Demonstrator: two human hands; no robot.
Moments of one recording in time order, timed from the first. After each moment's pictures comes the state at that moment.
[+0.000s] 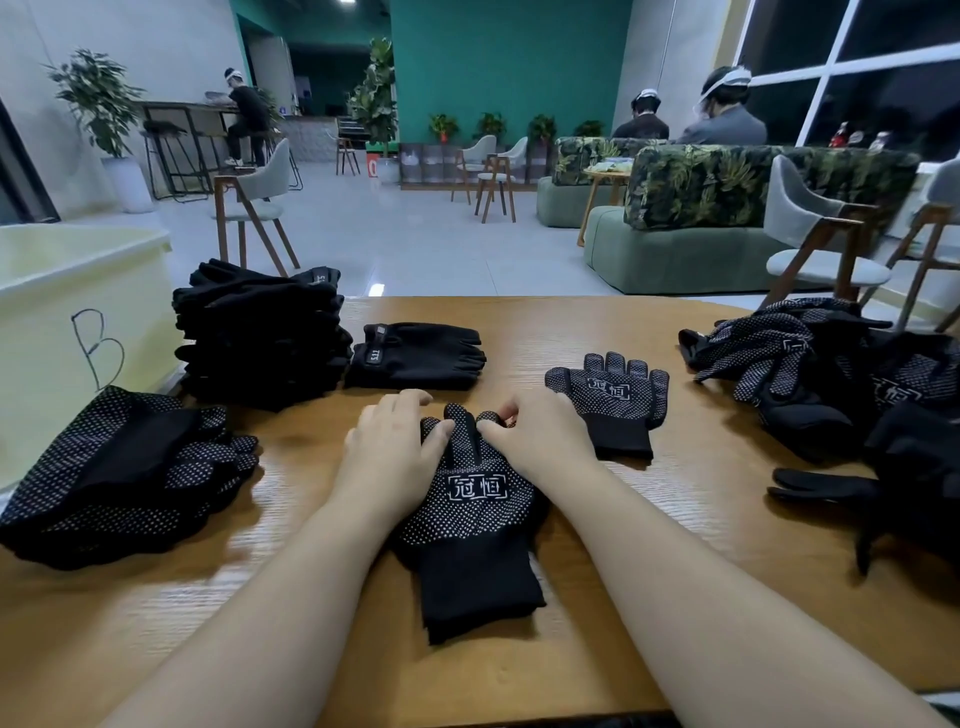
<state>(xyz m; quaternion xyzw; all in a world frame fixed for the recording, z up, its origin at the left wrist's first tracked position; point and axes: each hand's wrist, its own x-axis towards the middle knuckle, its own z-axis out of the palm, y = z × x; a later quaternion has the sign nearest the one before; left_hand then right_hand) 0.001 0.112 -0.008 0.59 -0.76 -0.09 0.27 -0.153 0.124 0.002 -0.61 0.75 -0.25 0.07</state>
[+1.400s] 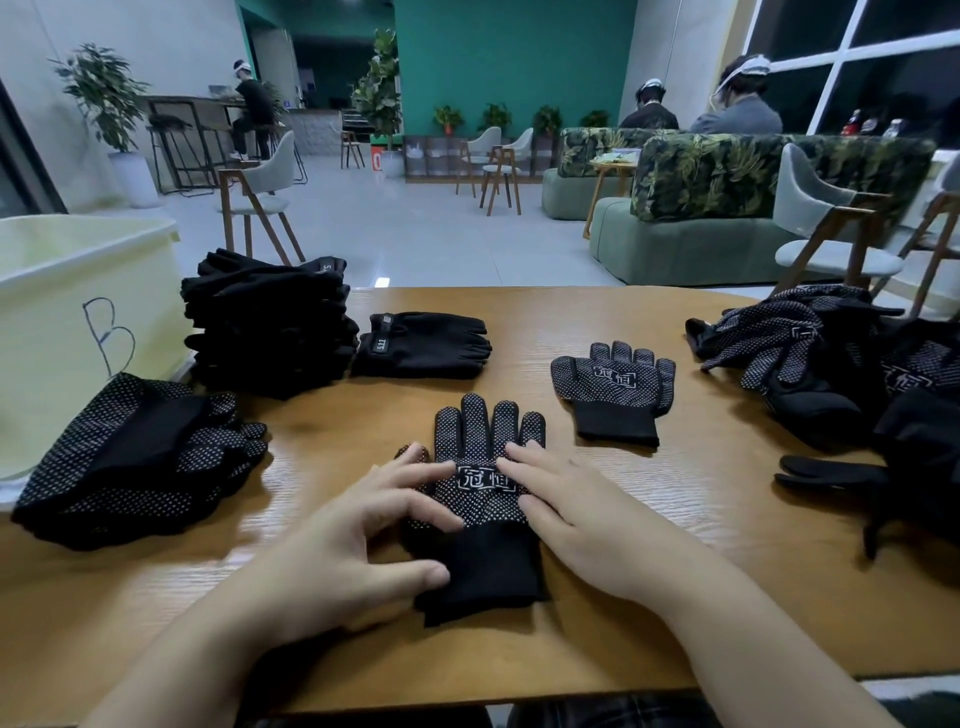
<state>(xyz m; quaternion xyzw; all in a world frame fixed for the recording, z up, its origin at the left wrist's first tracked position) 0.069 0.179 -0.011 0.32 -0.85 -0.34 0.24 -0.165 0.216 -0.002 -0.77 0.59 -0.14 0.17</state>
